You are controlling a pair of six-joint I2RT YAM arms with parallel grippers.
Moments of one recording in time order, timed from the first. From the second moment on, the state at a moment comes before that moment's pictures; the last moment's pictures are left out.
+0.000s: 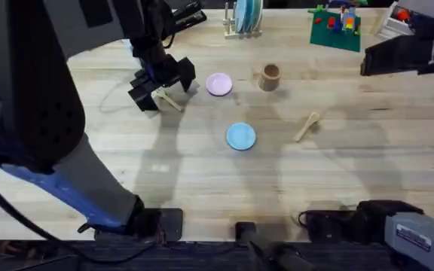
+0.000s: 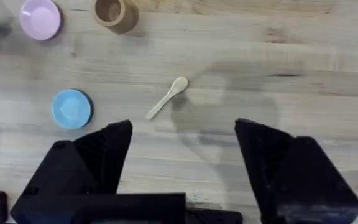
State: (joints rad) left arm -0.13 1.87 1.29 -0.93 -0.03 -0.84; right arm -0.01 1.13 1.44 -1.38 -0.06 -0.01
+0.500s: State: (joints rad) left arm -0.13 1.88 1.29 -0.92 -0.04 -0.85; right arm -0.01 1.13 1.44 -1.37 -0.06 -0.01
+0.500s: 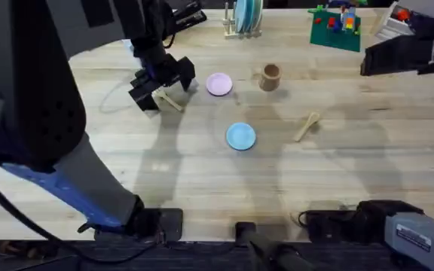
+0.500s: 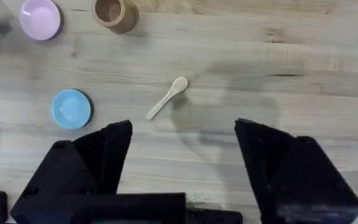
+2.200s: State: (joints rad) left arm -0.33 1.79 1.66 -1.19 0.11 0.06; right arm -0.01 1.13 1.44 -1.37 -0.06 -0.01
